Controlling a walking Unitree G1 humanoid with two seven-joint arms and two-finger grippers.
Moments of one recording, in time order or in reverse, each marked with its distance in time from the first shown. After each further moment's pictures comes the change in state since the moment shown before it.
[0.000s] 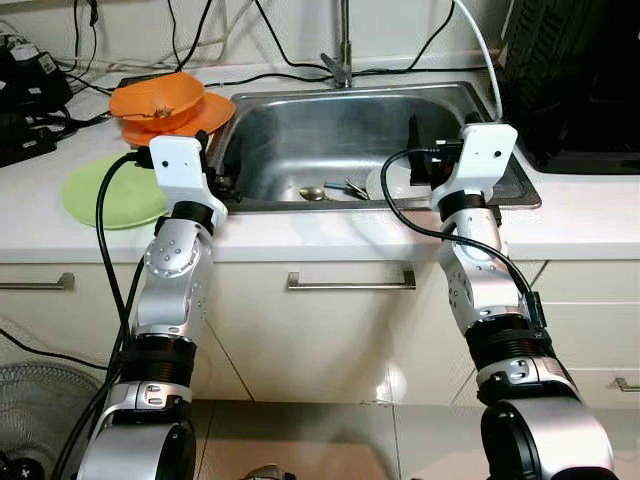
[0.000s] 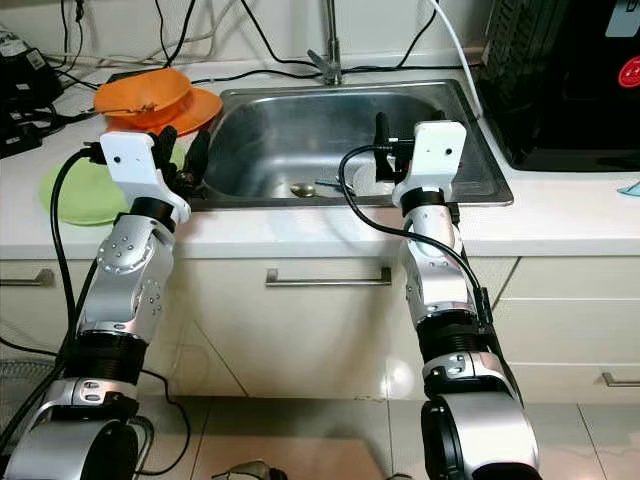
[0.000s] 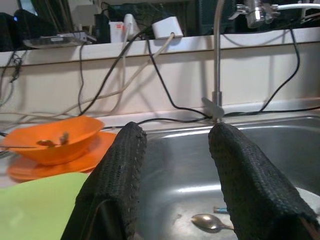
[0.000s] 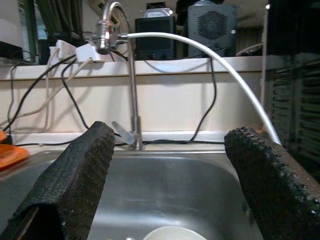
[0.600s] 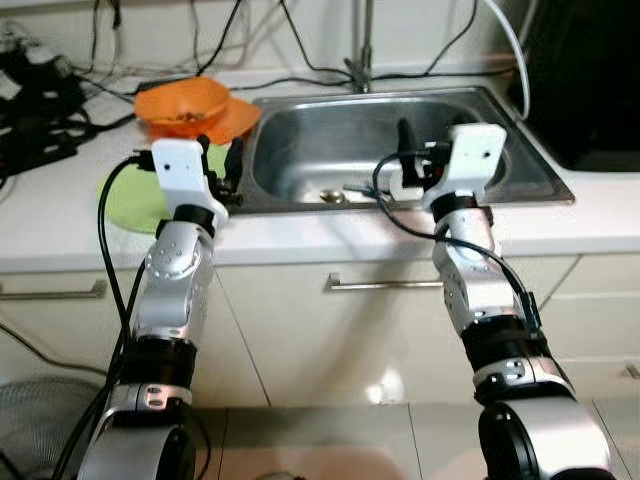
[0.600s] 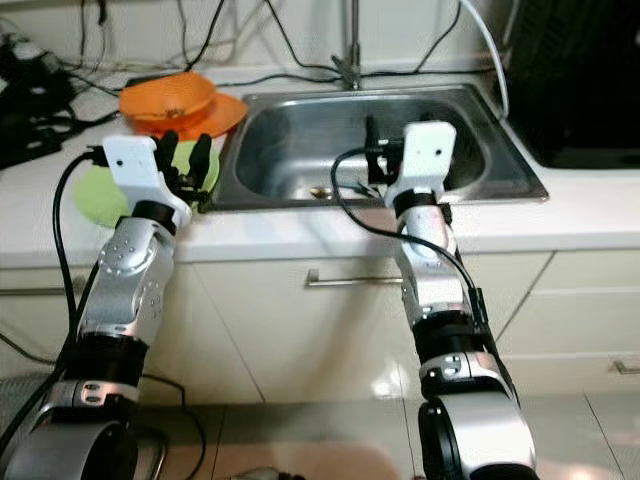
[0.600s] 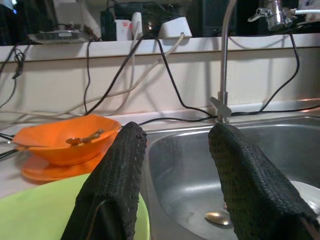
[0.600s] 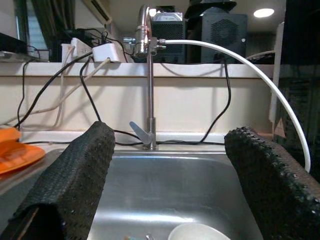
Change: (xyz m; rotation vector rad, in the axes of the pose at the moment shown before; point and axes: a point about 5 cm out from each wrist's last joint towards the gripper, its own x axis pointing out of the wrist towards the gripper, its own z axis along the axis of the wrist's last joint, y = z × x) left arm -0.002 0.001 -0.003 0.009 0.013 -0.001; right arm 0.000 0.009 -0.002 0.008 0.017 0.027
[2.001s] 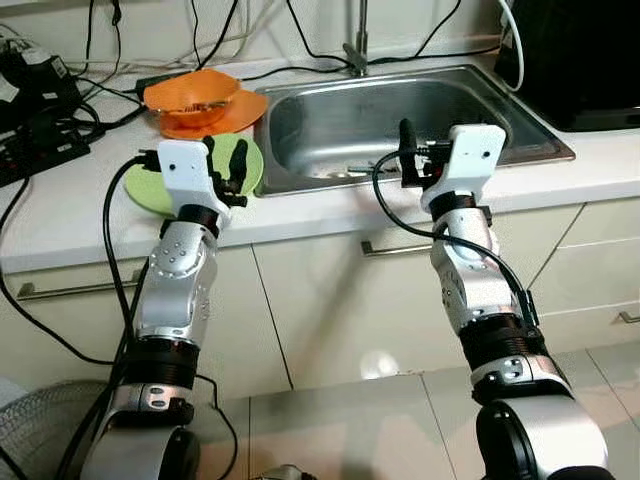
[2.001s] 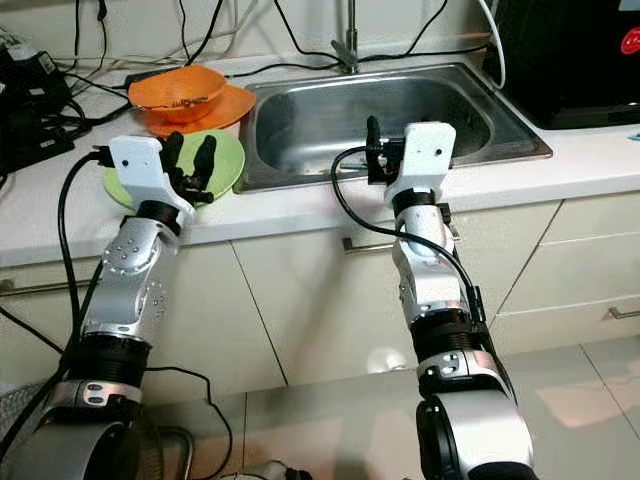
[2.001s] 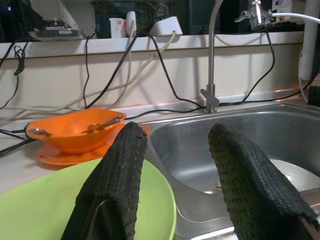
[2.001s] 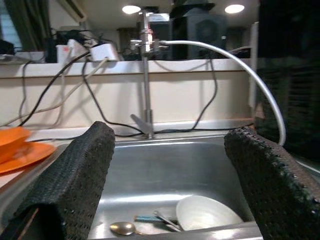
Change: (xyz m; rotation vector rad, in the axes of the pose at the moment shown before) left arm 0.000 -0.007 -0.002 -0.019 0.012 -0.015; right arm 0.001 -0.005 -0.001 0.013 0.014 -0.038
